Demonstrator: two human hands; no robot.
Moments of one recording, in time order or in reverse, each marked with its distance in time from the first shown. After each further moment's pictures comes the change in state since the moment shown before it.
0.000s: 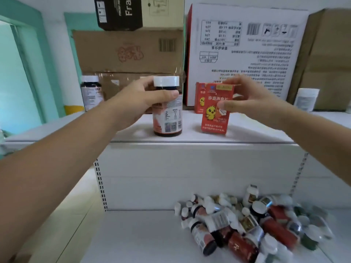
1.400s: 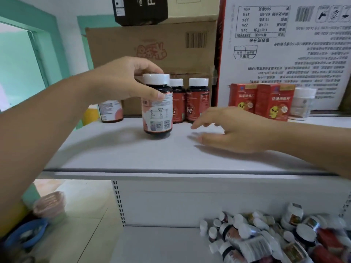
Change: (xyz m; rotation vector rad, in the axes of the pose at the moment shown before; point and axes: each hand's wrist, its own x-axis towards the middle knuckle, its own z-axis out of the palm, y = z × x) left_hand 0.052 0.007 -0.119 0.747 -0.033 -0.001; right_hand 0.067 -0.005 0.105 -0.820 -0.396 -0.317
